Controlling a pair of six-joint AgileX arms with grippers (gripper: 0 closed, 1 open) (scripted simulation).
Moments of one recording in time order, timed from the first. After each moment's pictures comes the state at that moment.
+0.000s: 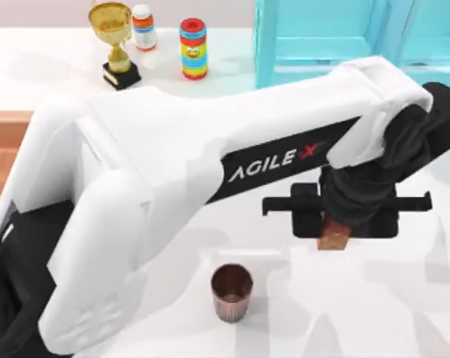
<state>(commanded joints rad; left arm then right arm) -1.01 2.33 2.04 -1.17 -0.16 -0.98 0.00 0.00 0.00 0.00 0.00 0.00</state>
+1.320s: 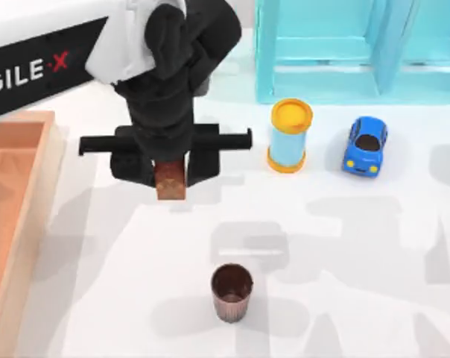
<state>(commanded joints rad) -0.62 1.89 1.55 -1.11 -0.09 -0.62 0.00 0.00 0.00 0.00 0.00 0.00</state>
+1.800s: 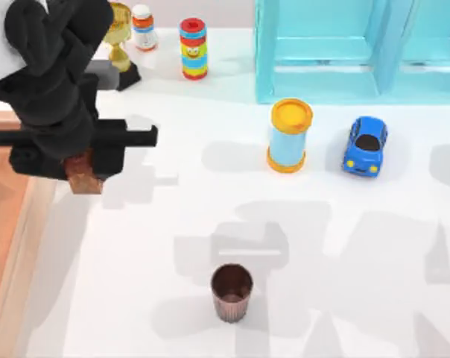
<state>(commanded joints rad) -0.38 1.67 1.32 -1.03 -0.05 -0.34 0.00 0.00 0.00 0.00 0.00 0.00</state>
